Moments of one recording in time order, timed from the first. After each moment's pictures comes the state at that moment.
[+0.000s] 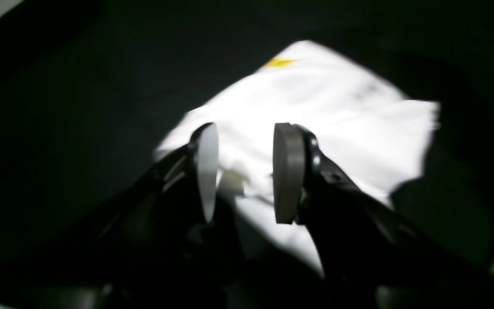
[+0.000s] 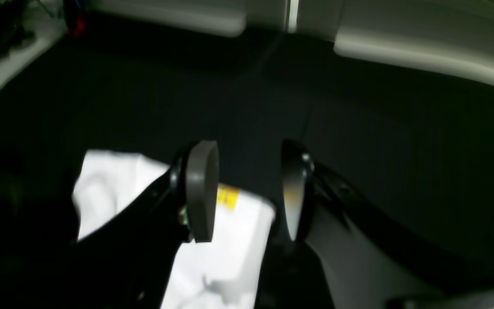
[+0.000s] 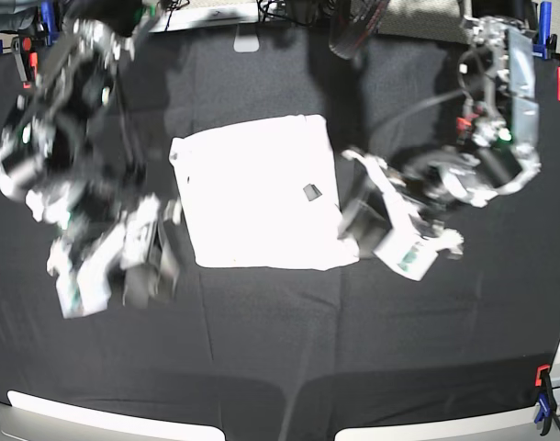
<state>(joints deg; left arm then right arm) 2.5 -8.9 7.6 113.4 -26.4 -32.5 49.9 6.6 2.3 24.8 116.2 29.9 39.3 -61.2</state>
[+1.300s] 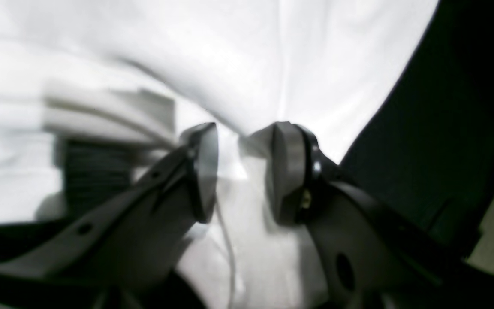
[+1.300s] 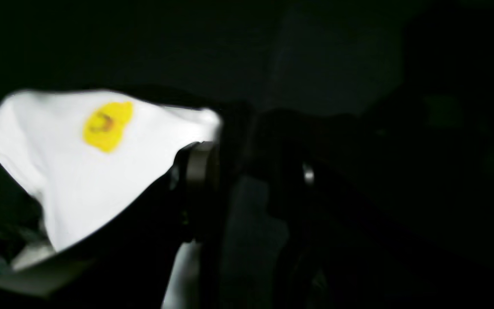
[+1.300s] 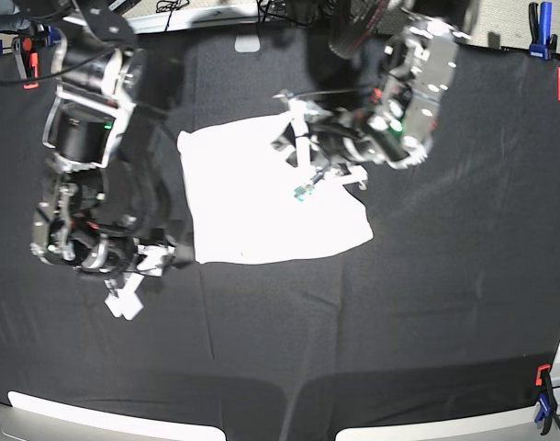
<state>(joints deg) 1.6 -4.2 19.1 90.5 -16.1 -31.6 53.0 24.4 13.4 18.4 59.1 32.2 39.2 -68.7</state>
